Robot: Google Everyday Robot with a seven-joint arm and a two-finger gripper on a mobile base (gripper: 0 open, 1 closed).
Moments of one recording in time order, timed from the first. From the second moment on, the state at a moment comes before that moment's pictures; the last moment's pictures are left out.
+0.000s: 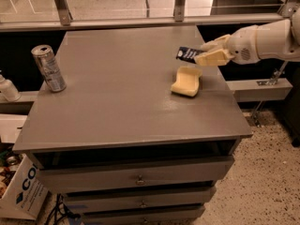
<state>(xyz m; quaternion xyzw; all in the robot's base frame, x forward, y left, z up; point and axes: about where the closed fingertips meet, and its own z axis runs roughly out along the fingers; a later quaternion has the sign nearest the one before) 0.667 -0.172 0.901 -0.46 0.72 0.20 0.47</state>
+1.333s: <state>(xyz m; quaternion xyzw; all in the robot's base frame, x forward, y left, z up) 0.622 -0.258 0.876 -0.40 0.77 0.18 0.46</state>
